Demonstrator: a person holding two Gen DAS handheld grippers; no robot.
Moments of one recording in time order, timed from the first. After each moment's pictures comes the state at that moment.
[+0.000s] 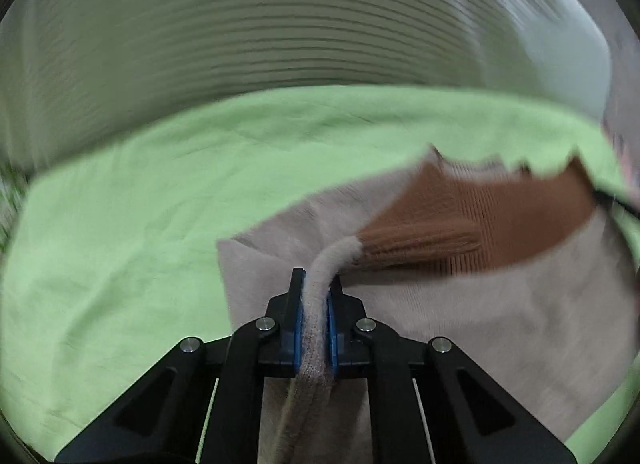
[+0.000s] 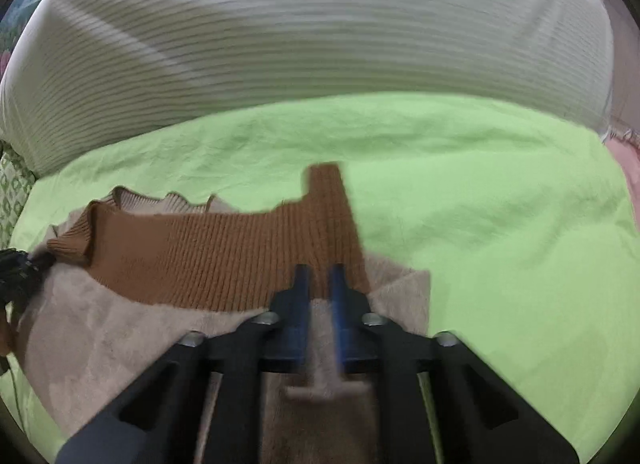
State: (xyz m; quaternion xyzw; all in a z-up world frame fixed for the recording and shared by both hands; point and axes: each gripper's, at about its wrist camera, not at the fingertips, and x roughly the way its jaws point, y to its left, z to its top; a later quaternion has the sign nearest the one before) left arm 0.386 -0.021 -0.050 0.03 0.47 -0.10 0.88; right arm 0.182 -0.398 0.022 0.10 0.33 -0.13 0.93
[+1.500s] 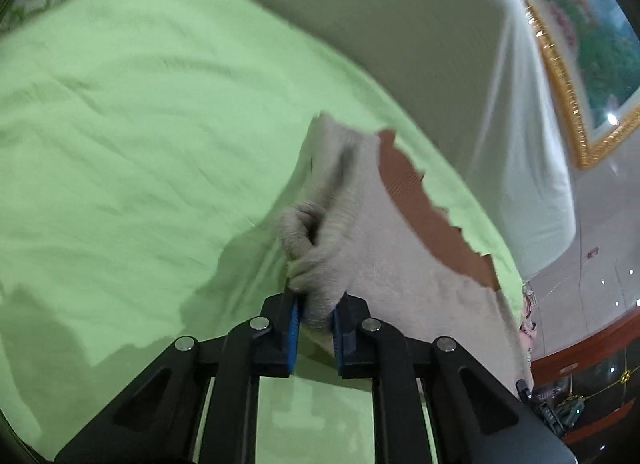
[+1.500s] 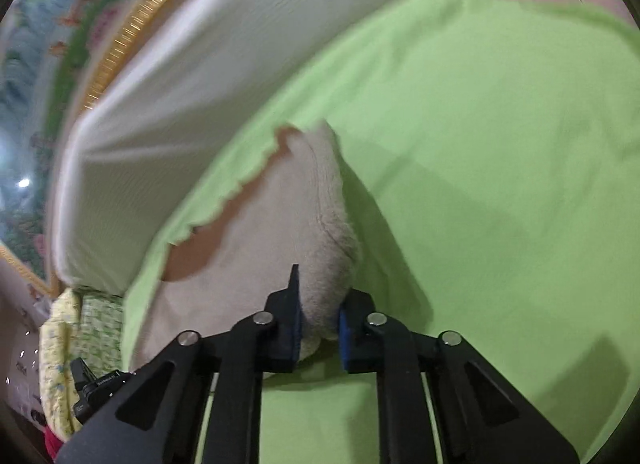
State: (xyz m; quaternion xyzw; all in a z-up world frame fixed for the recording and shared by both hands) left arm 0.185 0.067 -0.044 -0.32 0.43 -0.06 0.84; right arm -0.053 -0.371 -0.004 0.39 0.20 -0.13 0.89
